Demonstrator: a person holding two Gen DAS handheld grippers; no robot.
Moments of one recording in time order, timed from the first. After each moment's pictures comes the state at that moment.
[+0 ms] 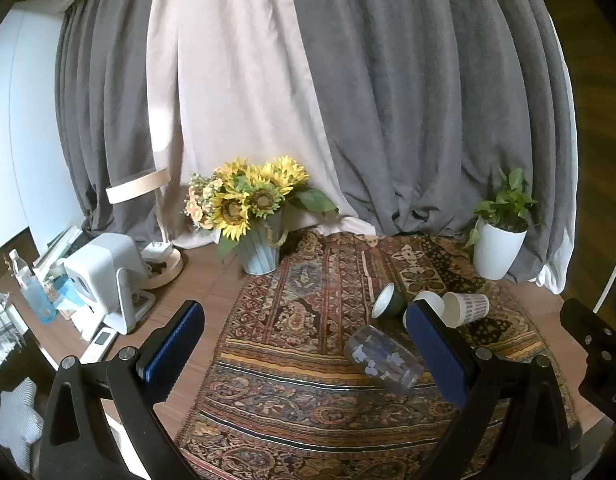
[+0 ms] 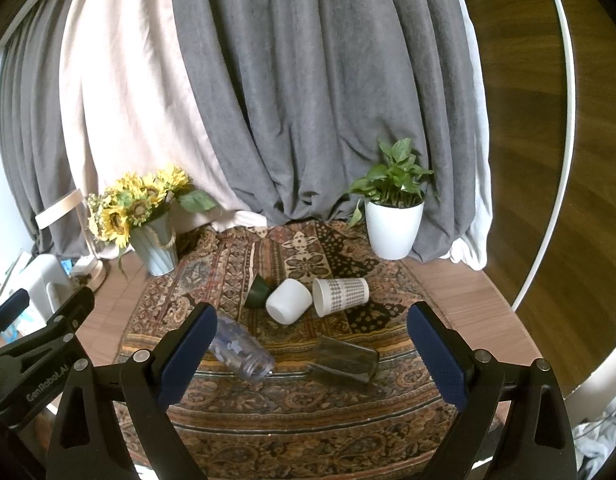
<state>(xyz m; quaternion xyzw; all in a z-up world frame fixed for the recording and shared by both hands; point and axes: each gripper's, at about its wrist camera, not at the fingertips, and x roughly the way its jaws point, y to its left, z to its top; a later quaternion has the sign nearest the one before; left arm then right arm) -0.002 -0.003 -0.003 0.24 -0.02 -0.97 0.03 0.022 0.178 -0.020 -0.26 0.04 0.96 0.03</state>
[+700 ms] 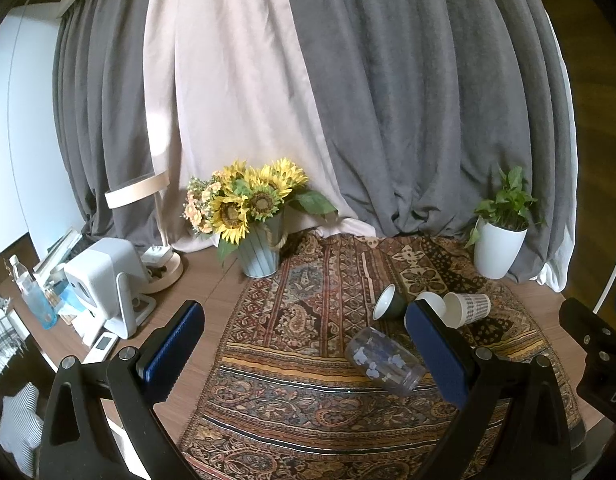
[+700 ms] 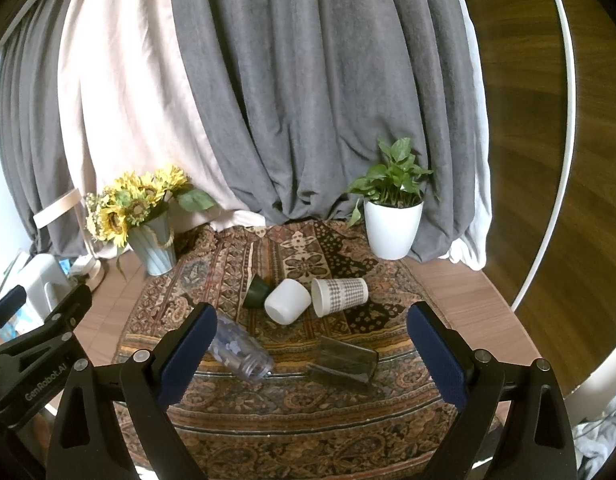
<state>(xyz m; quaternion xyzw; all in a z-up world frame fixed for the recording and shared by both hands) -0.004 -0.001 0.000 0.23 -0.02 -0.97 0.03 0.020 0.177 -0.022 -0.26 0.03 0.96 0.03</state>
